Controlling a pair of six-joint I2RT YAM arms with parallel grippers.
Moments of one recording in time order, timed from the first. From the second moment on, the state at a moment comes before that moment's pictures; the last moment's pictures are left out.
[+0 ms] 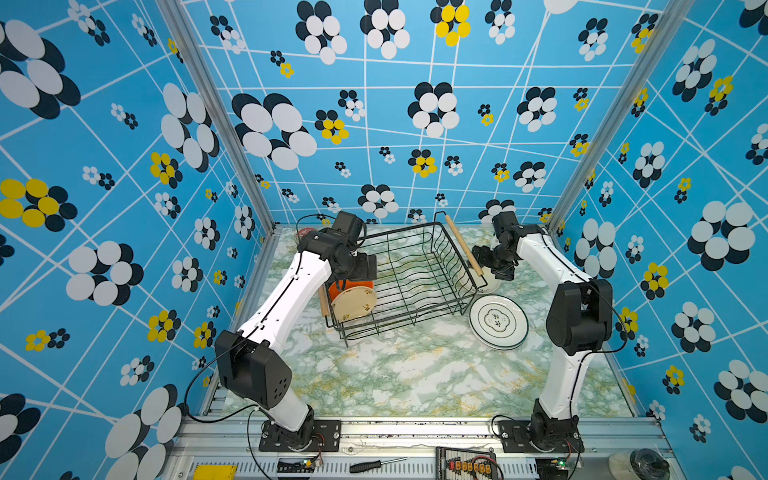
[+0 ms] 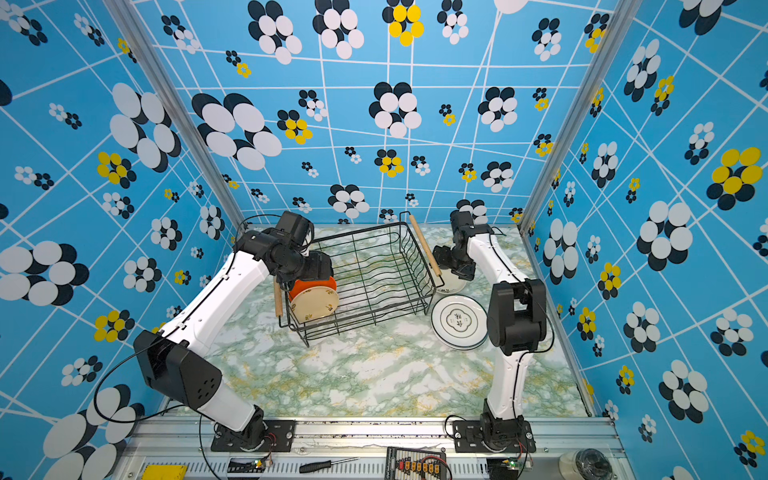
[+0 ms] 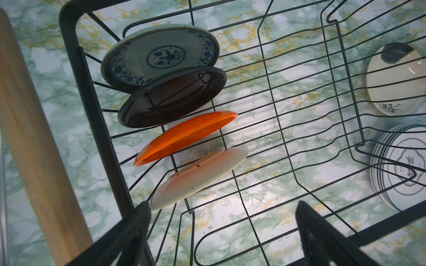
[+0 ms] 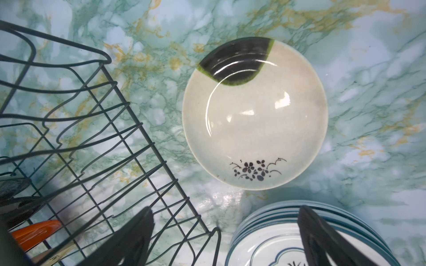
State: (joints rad) left arm -0.37 1.61 1.64 -1.14 -0.03 -0.37; right arm 0.16 2.01 1.76 -1.00 -0.11 0.43
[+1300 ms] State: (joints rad) left arm -0.26 1.80 1.69 -1.44 -0.28 -0.23; right arm 0.22 2.02 1.88 -1.12 -0.15 0.33
